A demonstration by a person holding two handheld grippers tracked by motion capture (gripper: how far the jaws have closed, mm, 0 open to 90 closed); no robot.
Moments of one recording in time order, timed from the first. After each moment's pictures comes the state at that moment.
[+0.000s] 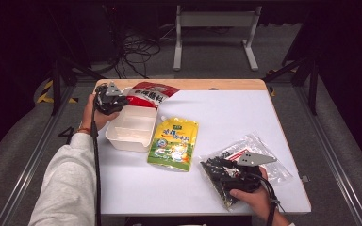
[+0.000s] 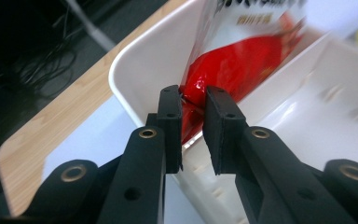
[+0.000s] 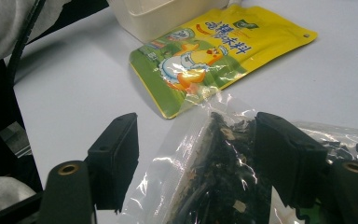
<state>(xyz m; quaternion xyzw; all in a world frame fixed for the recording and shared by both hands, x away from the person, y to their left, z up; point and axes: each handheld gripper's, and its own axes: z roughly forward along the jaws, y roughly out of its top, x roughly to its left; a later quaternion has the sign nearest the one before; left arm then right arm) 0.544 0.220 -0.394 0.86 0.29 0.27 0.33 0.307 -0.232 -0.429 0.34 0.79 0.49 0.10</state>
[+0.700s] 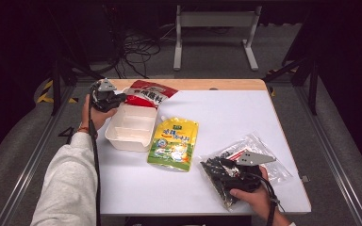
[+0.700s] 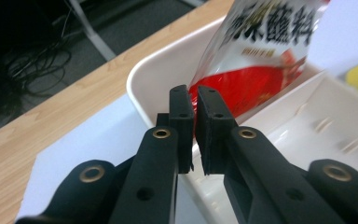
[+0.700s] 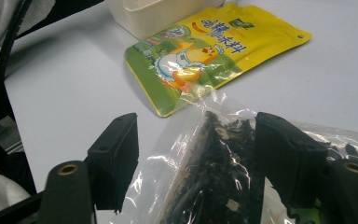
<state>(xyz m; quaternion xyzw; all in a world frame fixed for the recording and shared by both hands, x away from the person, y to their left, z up) 0.539 0.231 -0.386 0.82 0.33 0.24 0.40 0.307 -0.231 -0.426 0.34 0.80 0.48 0.11</state>
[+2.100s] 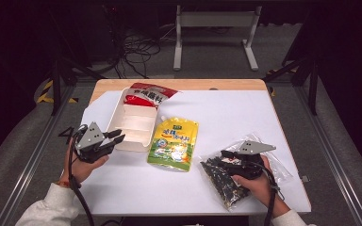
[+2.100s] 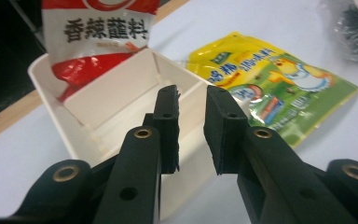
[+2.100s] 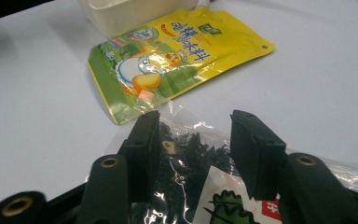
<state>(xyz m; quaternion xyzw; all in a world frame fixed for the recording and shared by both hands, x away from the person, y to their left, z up) 0.364 0.230 -0.385 0.82 0.25 0.25 0.45 0.337 -0.242 -0.422 0.33 0.81 0.46 0.14</state>
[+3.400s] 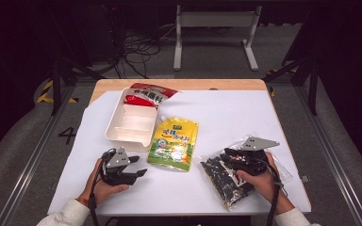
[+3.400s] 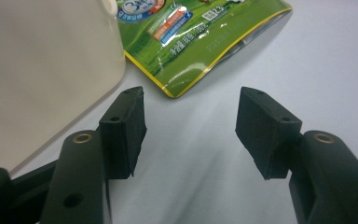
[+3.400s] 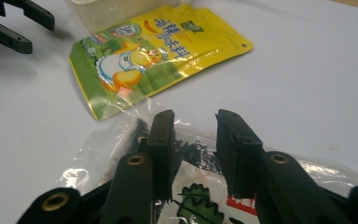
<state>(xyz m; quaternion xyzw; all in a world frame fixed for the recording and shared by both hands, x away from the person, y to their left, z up) 0.345 0.182 -0.457 0.87 0.24 0.12 0.40 0.344 -0.252 -0.414 0.34 0.82 0.43 0.16</state>
